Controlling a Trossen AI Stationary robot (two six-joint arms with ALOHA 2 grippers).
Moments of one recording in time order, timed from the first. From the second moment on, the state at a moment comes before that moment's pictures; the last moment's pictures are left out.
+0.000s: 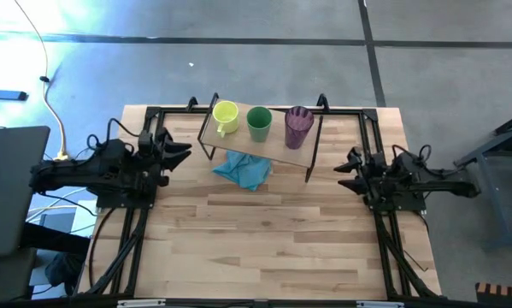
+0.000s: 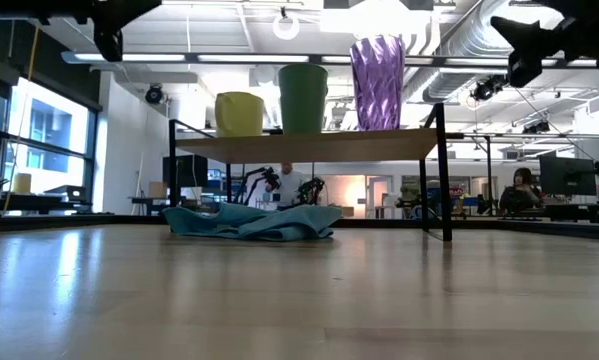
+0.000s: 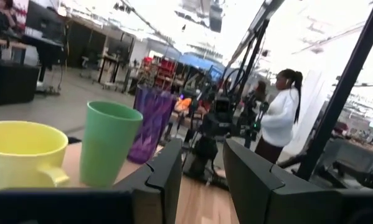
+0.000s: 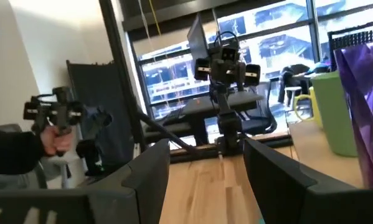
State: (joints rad) left arm 0.18 0.31 0.36 0.13 -0.15 -0.30; right arm 0.00 0.04 0.13 0.14 -0.12 0.23
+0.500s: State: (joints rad) left arm 0.18 0.24 0.13 0.39 -0.15 -0.34; right arm -0.05 0.03 0.05 0.27 -0.11 0.25
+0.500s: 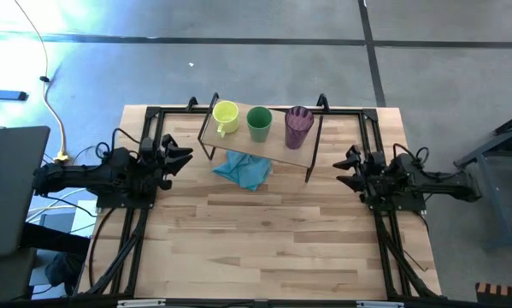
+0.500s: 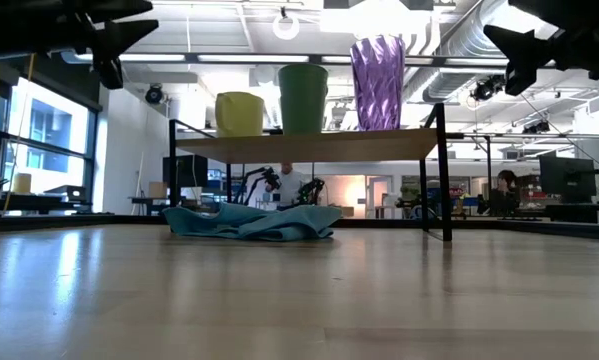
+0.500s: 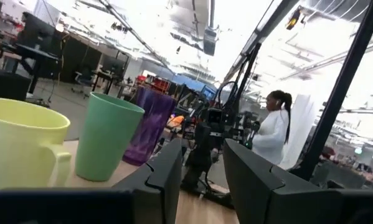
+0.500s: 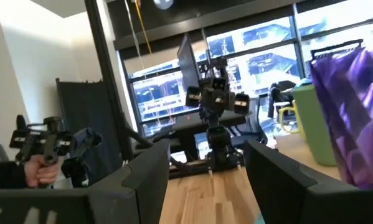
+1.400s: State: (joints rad) left arm 0.18 0.23 0.01 0.76 -0.18 -0.16; right arm -0.16 0.03 0.05 0.25 -0.12 0.25
